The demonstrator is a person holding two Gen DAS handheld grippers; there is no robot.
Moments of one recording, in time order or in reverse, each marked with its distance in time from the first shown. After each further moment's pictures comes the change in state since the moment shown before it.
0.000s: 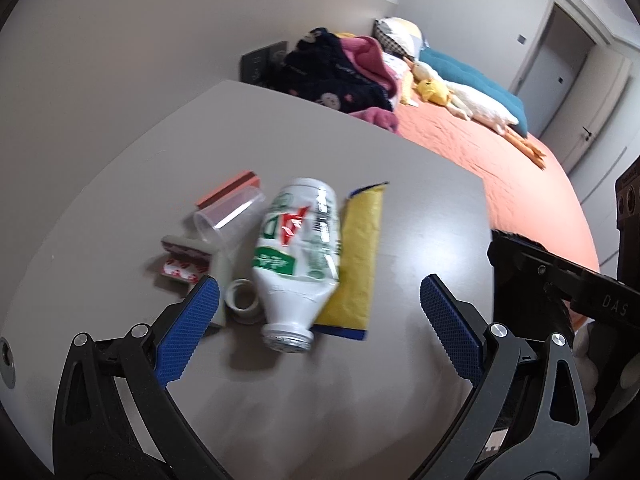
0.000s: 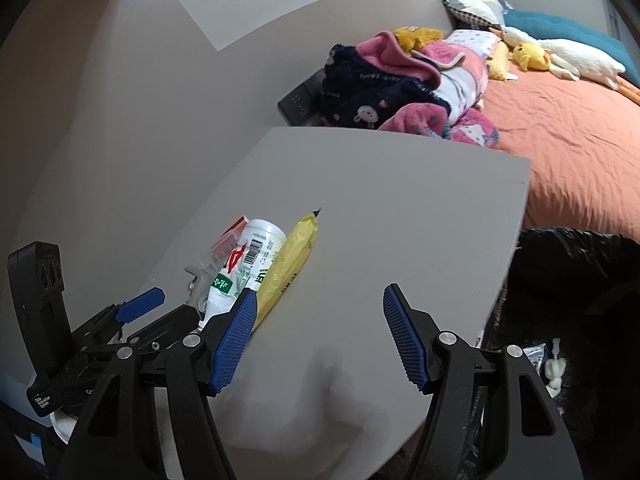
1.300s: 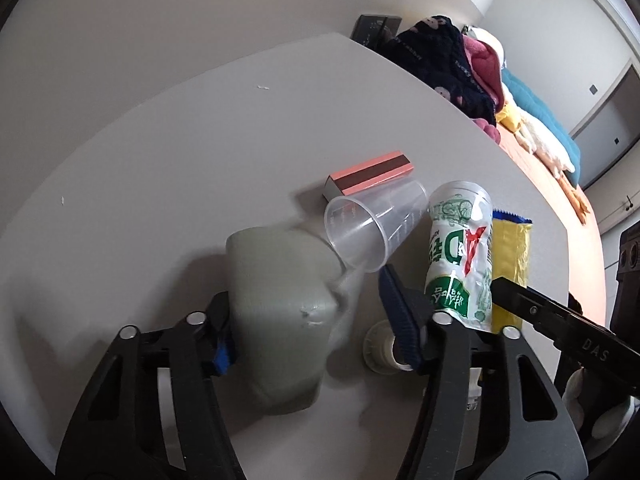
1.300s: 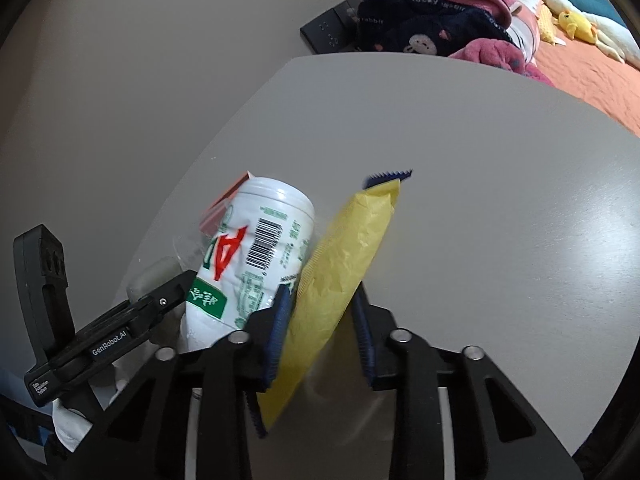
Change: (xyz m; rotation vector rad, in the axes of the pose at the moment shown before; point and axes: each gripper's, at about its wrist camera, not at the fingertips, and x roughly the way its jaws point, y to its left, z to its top) left arm 0.048 0.098 -0.009 -0.257 0.083 0.091; right arm 0.118 0.030 0.003 -0.024 0.195 0.062
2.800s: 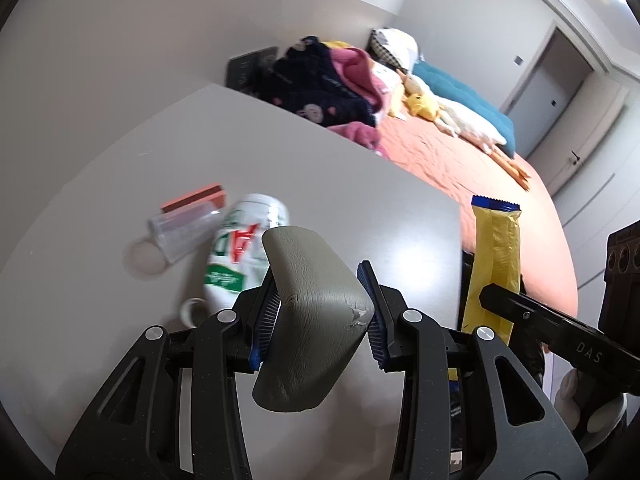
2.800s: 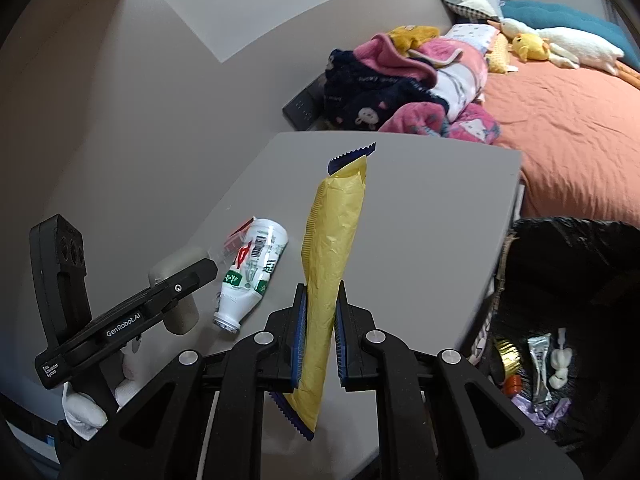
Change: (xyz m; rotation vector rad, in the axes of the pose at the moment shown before) left arm -0.063 -0.124 -0.009 0.205 -0.080 -0.180; right arm -0.143 -0.037 -0.037 0.063 -0.210 -0.005
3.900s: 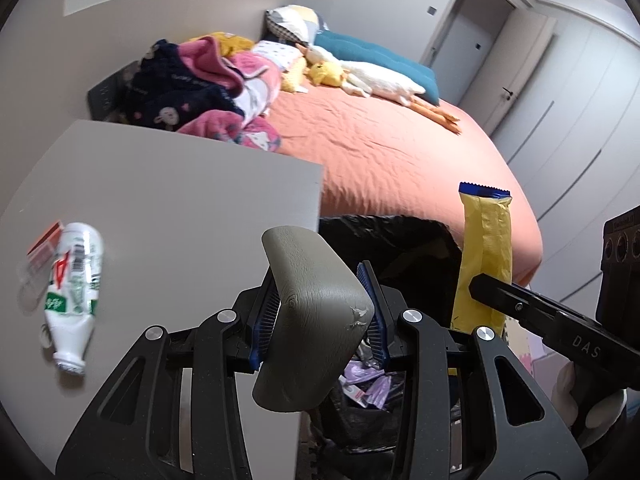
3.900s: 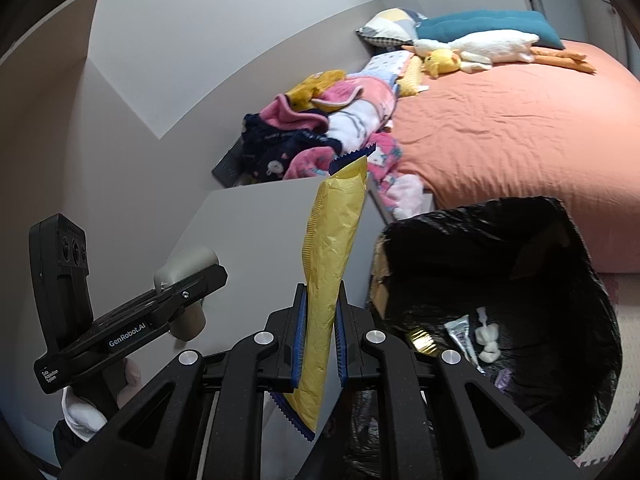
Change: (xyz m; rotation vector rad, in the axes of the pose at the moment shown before) left arm 0.032 -0.147 -0.012 0.243 0.066 -0.192; right arm -0.113 -0.095 -0.035 0.161 -0.172 -0.147
